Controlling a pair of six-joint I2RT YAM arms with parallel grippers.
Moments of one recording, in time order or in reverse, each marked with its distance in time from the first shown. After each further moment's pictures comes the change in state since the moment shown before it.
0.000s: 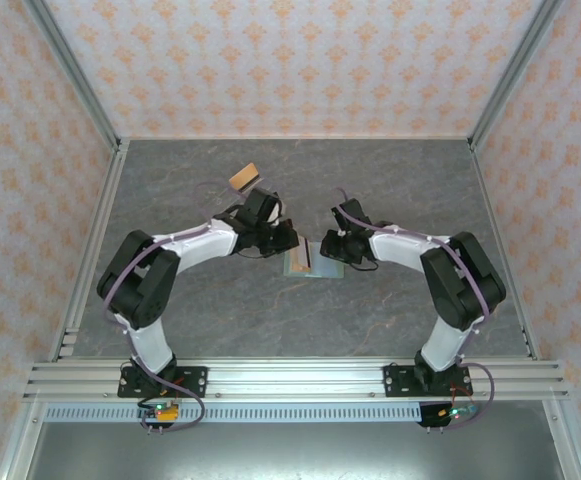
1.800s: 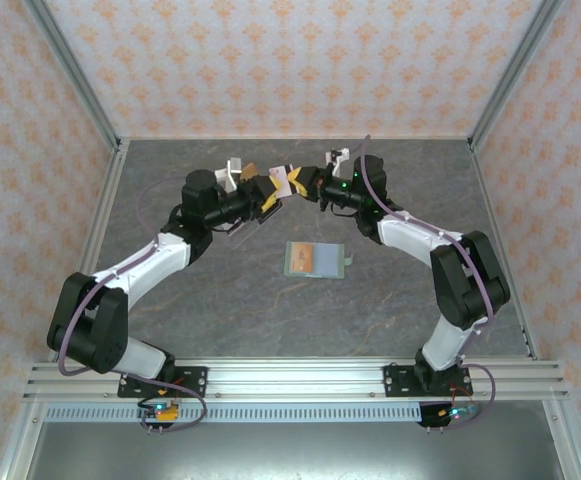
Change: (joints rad) left arm 0.175 -0.313 -0.208 0.624 0.204 -0.458; right arm -0.076 0.005 0.140 0.861 -0.611 0.775
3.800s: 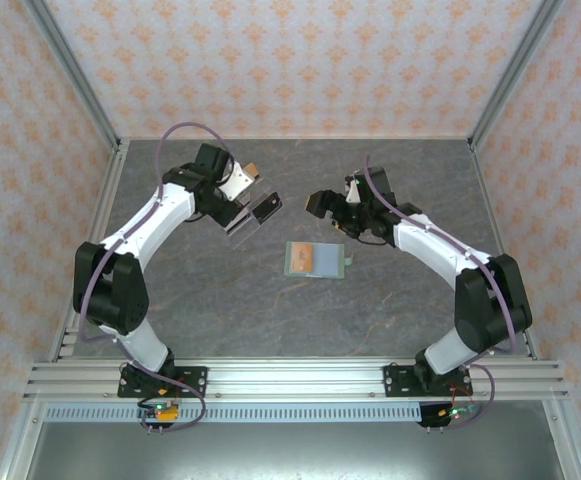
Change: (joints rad) left arm 0.086 0.245 0.518 -1.220 -0.525 1.677; right arm -0.016 -0.172 -0.006 -0.848 0.312 -0.667
